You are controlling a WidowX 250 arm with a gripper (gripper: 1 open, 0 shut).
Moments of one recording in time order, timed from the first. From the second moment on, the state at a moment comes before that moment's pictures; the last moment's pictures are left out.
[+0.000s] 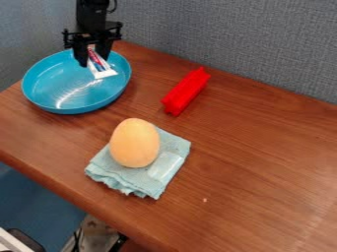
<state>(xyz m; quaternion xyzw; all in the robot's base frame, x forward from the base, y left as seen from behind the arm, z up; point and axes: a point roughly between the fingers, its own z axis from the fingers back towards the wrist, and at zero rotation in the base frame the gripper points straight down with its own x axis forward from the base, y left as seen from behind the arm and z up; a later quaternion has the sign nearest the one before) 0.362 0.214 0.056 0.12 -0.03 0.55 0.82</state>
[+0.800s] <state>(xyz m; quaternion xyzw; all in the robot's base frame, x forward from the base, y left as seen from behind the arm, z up) 0.361 0.217 0.058 0.12 -0.02 0.55 0.83</state>
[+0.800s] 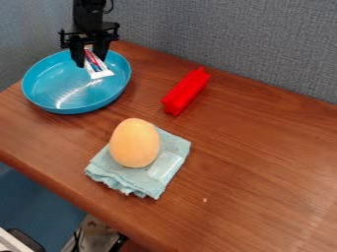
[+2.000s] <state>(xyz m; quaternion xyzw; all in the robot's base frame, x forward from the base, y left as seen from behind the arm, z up) 0.358 0.225 0.060 0.12 -0.02 0.53 0.84</state>
